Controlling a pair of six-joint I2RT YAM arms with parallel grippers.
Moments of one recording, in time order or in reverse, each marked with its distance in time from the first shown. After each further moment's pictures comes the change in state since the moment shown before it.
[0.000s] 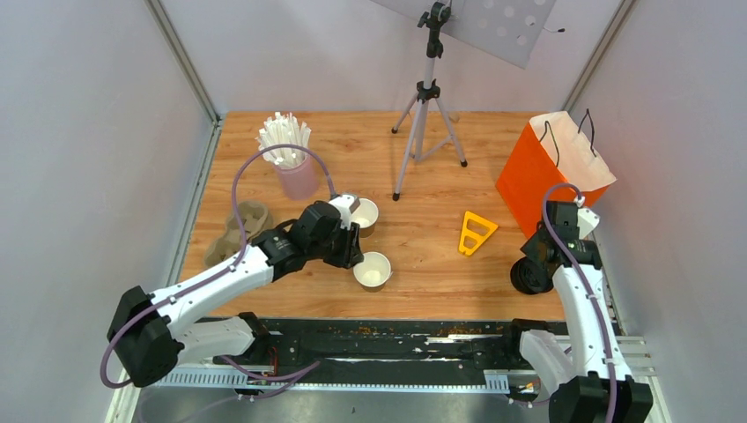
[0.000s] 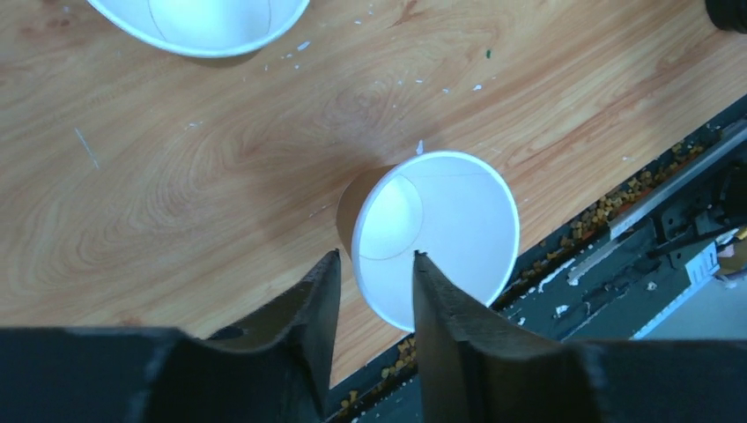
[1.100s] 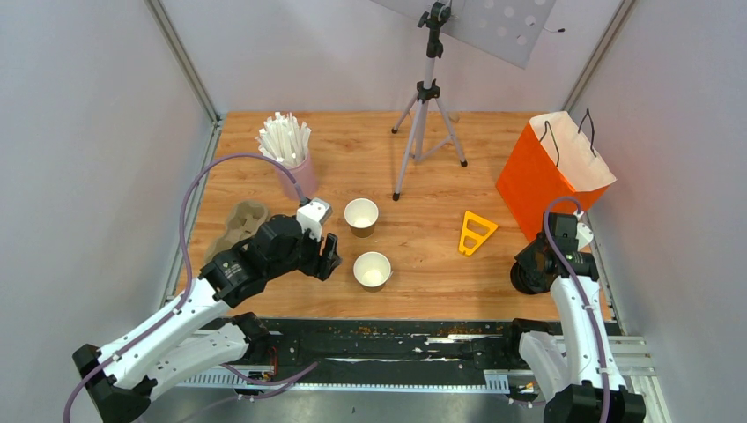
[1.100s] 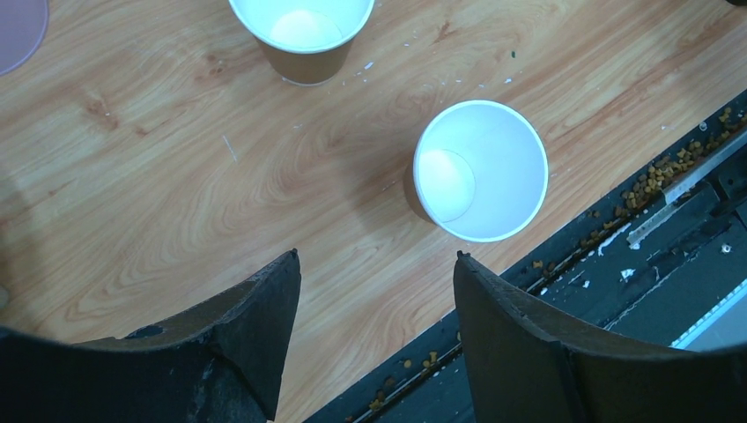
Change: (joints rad) left arm -0.001 -0.365 0.009 -0.220 -0.110 0.212; right arm -0.045 -0.066 -0.104 0.023 -0.154 0.091
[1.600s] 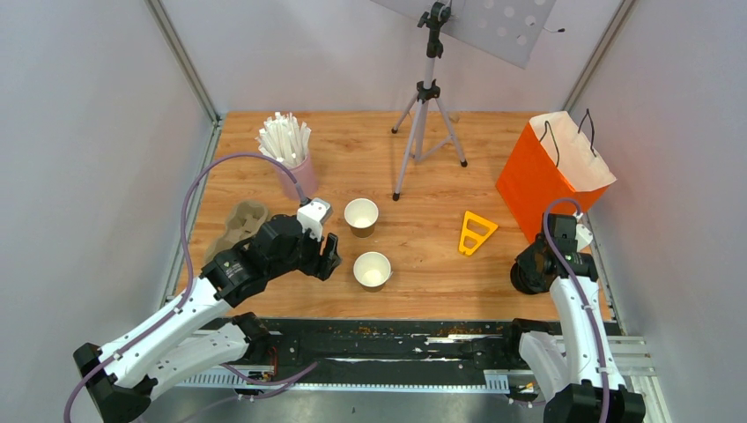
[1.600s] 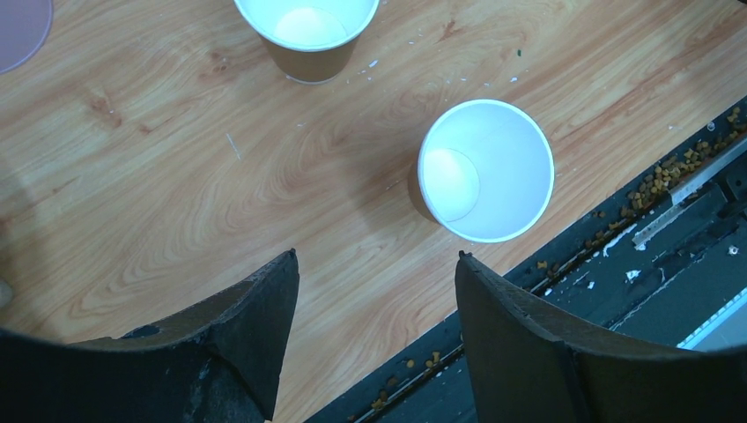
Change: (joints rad) left arm 0.000 0.008 0.000 -0.001 -0.009 0.003; right arm 0.000 0.000 -0.013 0.008 0.001 0.008
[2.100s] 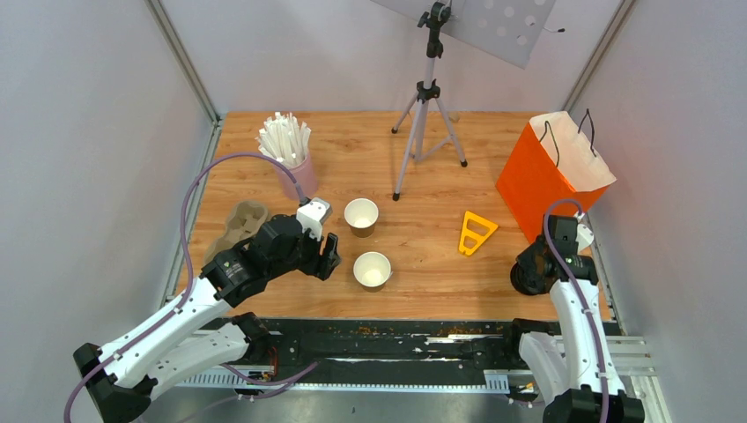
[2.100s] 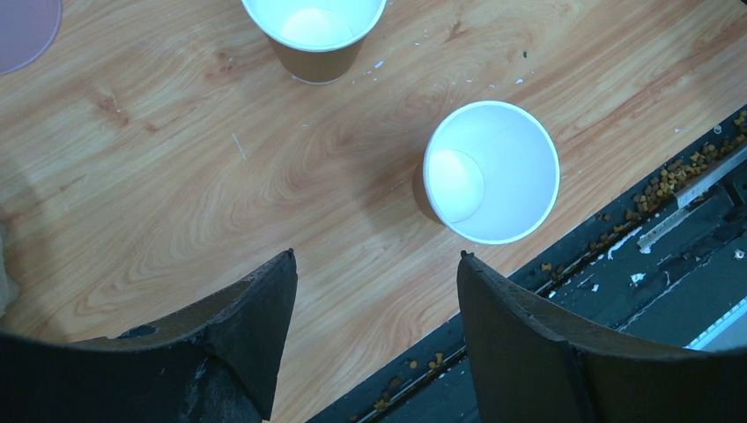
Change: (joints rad) left arm 0.000 0.000 0.000 -0.001 -0.011 0.000; right arm 0.000 -0.019 -0.008 0.013 0.001 0.000
